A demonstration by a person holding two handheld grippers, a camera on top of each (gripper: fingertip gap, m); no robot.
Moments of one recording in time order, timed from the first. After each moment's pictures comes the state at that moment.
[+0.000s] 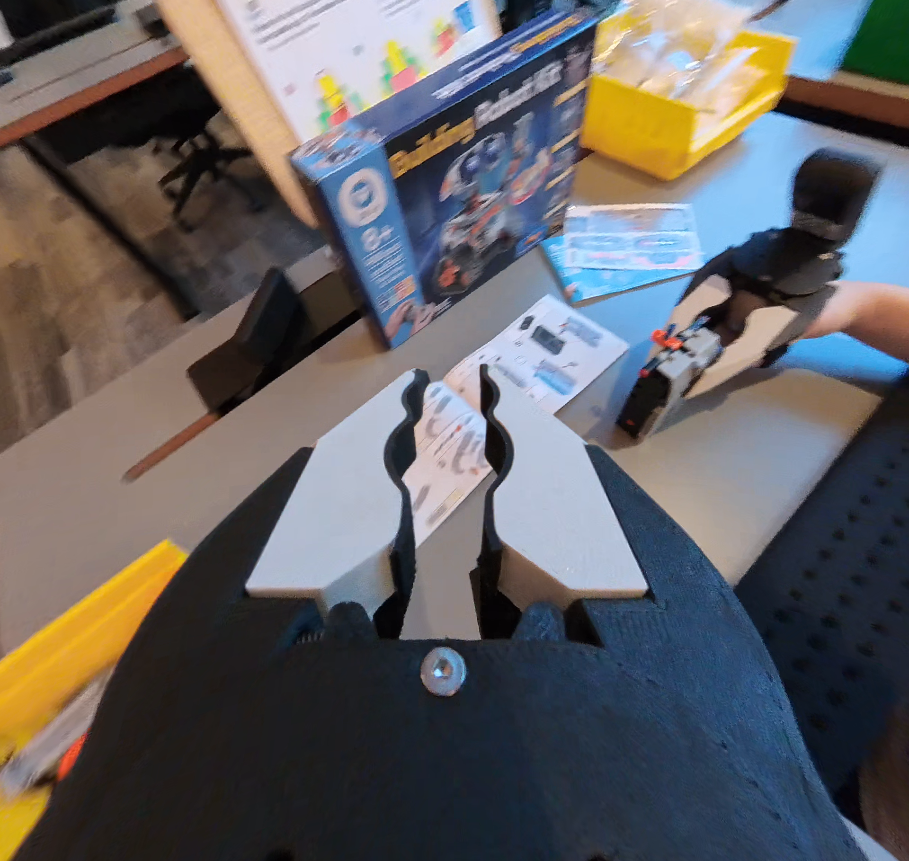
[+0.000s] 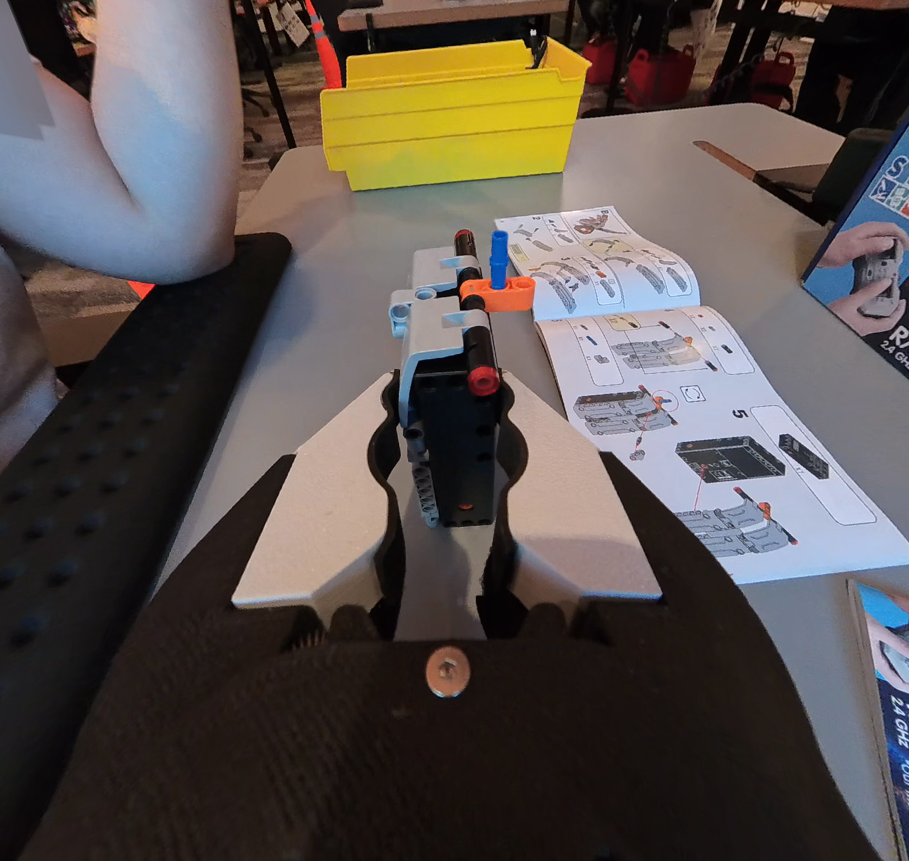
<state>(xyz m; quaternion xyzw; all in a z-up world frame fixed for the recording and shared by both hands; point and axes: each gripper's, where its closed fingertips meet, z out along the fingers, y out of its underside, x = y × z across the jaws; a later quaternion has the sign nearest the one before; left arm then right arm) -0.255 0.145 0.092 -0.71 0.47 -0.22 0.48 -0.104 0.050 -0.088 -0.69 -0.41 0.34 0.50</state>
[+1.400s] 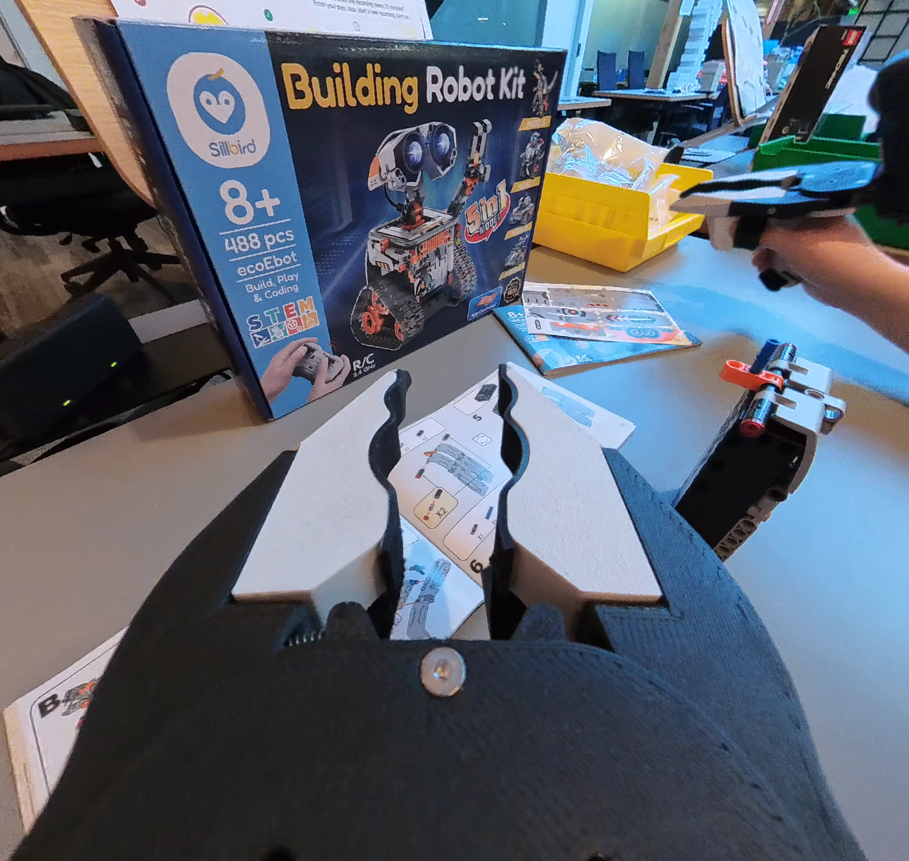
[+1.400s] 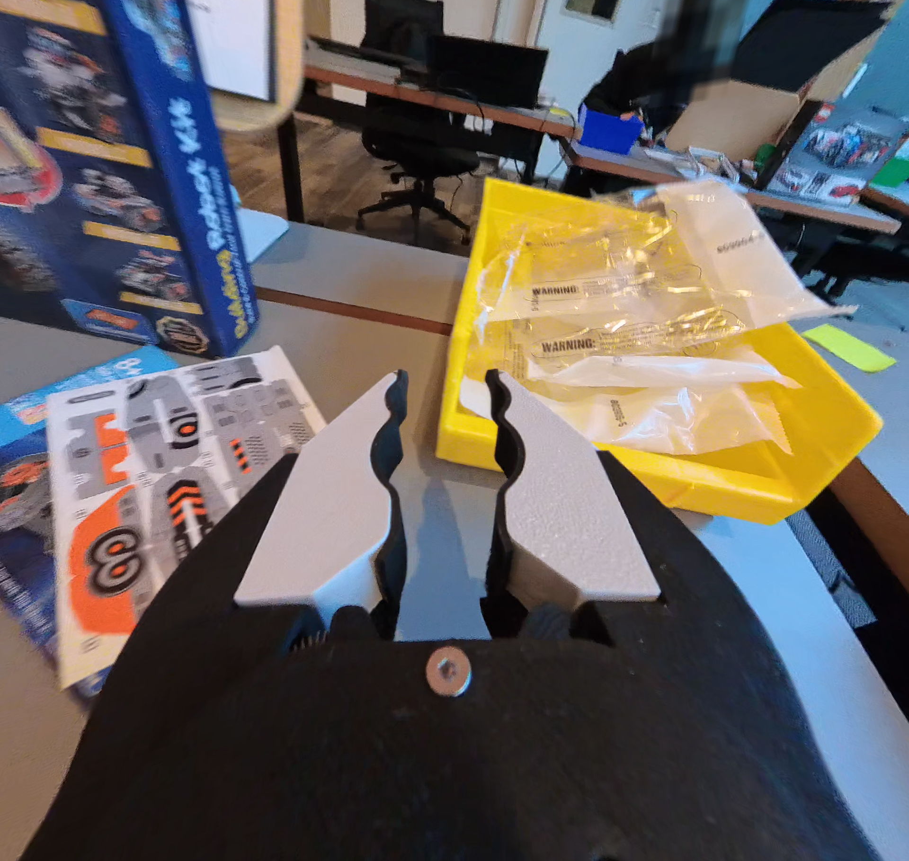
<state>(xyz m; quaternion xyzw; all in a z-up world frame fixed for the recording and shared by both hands) -0.150 0.182 -0.037 -0.63 0.42 -0.37 0.54 0.284 0.093 -0.056 -0.77 0.06 -0.16 0.61</state>
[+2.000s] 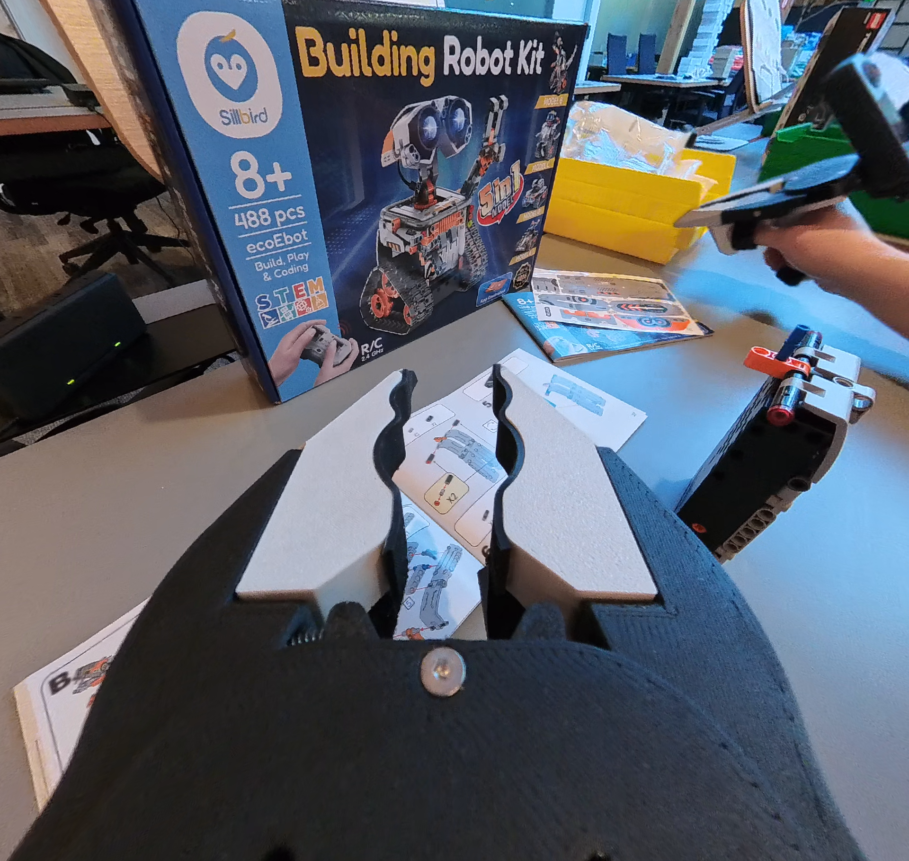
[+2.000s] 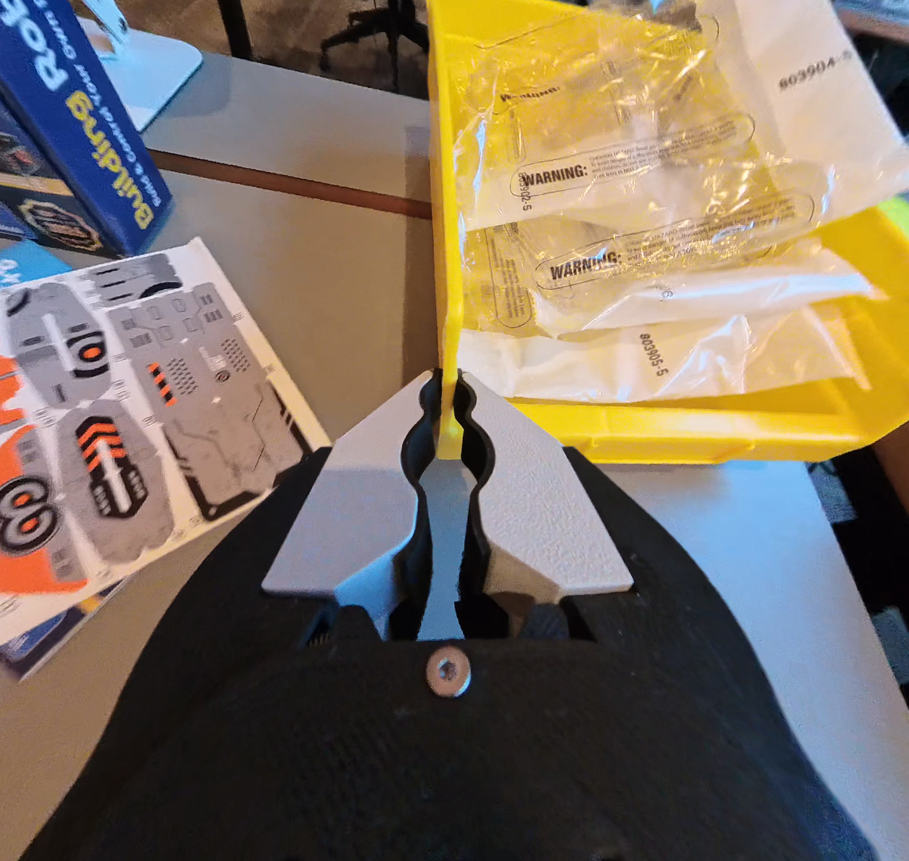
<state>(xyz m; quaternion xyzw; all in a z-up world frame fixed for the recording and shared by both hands) -0.155 0.189 -0.046 -0.64 0.41 -0.37 0.53 0.309 0.085 -0.103 -0.85 0.09 -0.15 0.50</state>
